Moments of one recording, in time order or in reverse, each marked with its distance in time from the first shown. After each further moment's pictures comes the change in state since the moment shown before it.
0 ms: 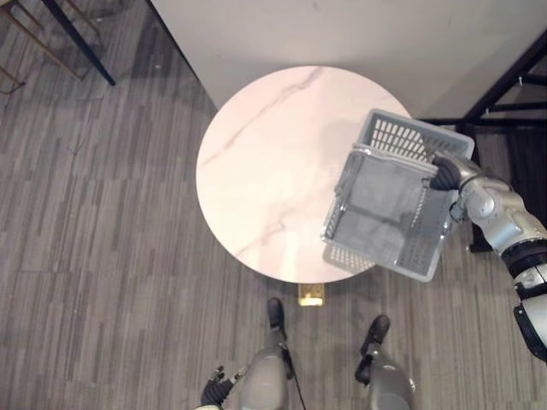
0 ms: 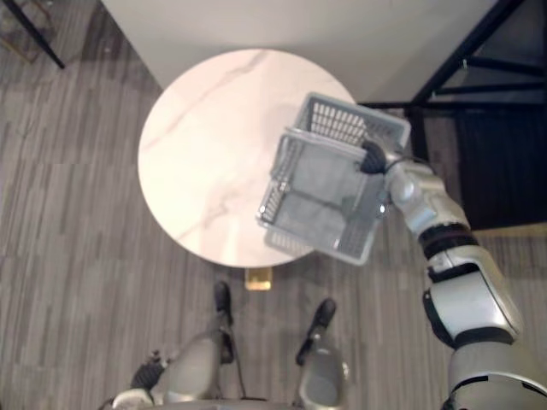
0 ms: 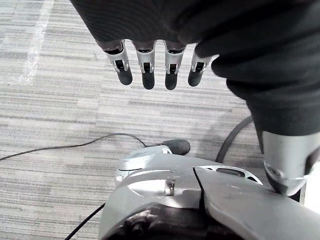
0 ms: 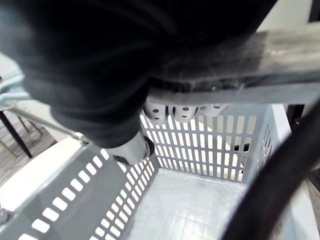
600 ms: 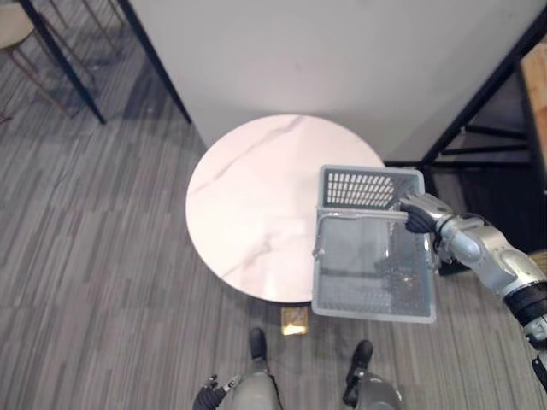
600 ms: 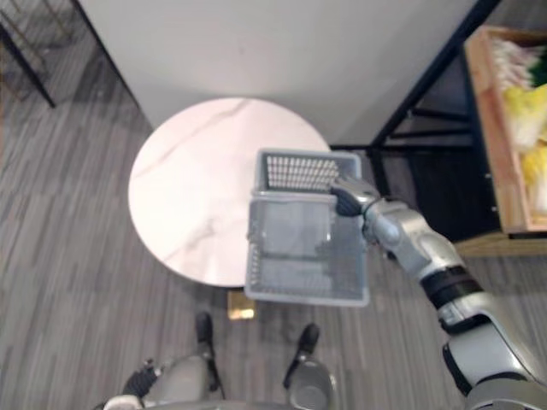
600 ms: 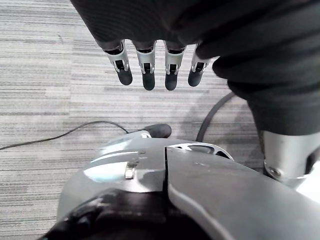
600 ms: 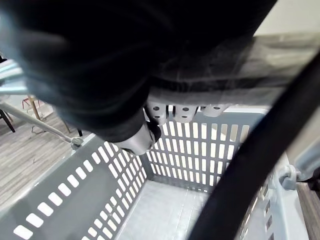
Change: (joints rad) left arm 0.022 0.038 0.032 0.025 0.045 0.028 -0.030; right arm 0.309 -0.061 -0.006 -0.444 -0.067 -0.061 0.017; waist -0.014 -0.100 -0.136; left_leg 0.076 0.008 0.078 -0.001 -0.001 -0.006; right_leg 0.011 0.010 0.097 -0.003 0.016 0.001
